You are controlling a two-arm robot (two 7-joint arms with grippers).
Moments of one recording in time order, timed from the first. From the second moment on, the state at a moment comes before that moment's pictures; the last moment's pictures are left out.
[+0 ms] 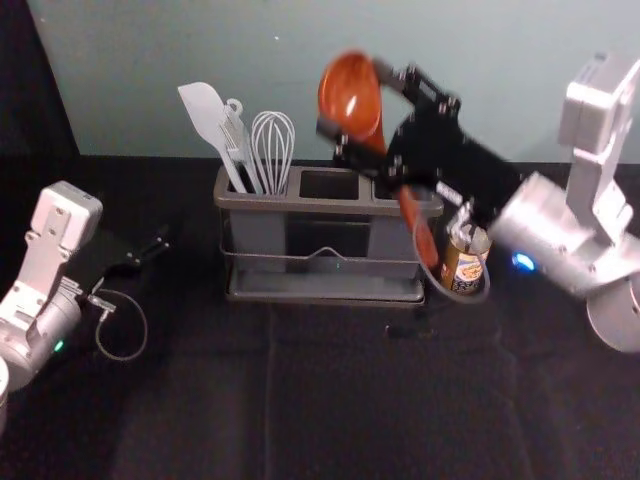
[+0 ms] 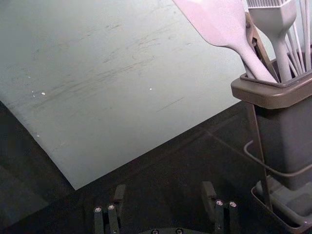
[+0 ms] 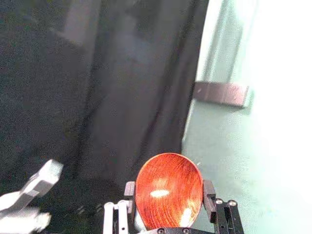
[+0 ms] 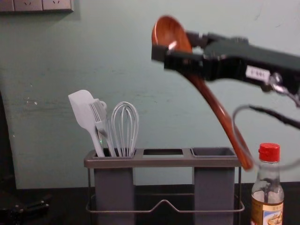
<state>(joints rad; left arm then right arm) -0.20 0.60 0.45 -1.41 -0.25 -0.12 0.03 0.31 0.44 -0.41 -1.72 0.37 -0.15 0.48</state>
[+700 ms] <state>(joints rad) -0.20 0.60 0.45 -1.41 -0.25 -0.12 0.03 0.50 0.27 -0.42 -1.47 0.23 -0.17 0.40</state>
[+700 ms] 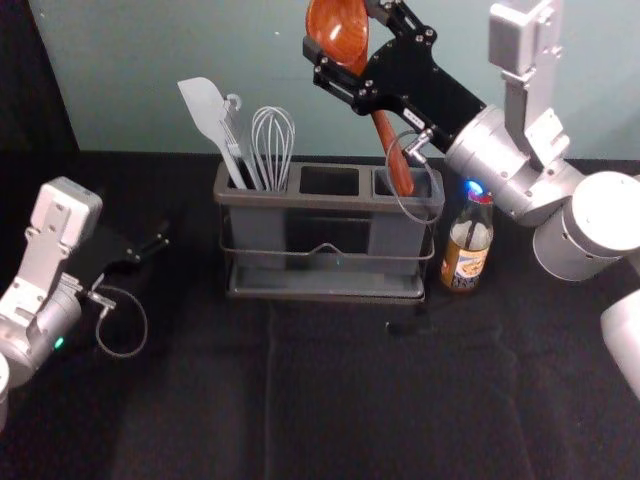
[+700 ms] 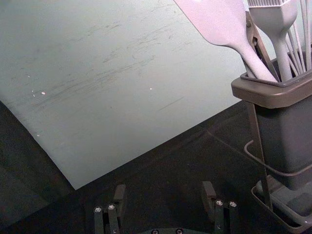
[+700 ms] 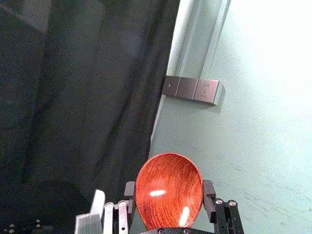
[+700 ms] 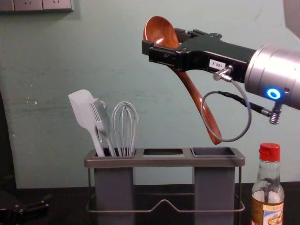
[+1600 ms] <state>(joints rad) -0.20 0.60 0.45 -1.41 -0.25 -0.12 0.03 0.55 0.21 -0.41 -1.32 0.13 -0.20 0.38</state>
